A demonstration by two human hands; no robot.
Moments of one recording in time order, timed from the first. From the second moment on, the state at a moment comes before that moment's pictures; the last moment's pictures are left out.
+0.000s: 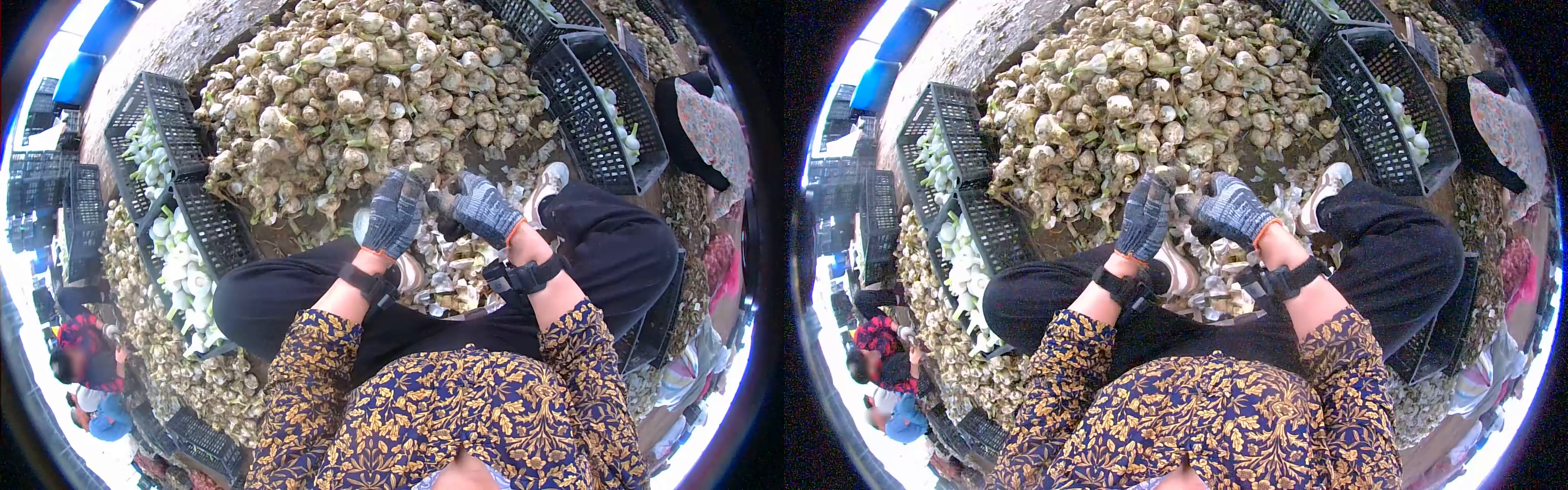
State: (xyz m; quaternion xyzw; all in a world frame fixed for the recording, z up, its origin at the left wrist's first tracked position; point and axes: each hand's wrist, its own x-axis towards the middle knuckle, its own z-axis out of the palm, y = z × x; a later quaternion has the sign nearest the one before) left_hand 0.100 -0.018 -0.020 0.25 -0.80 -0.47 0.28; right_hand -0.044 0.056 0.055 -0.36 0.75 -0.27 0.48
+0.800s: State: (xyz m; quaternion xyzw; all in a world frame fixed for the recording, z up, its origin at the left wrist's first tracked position) left_hand 0.084 -0.022 0.004 0.43 -0.25 -0.84 0.24; right_hand -0.027 0.072 0.042 -0.13 0.60 -0.67 0.42
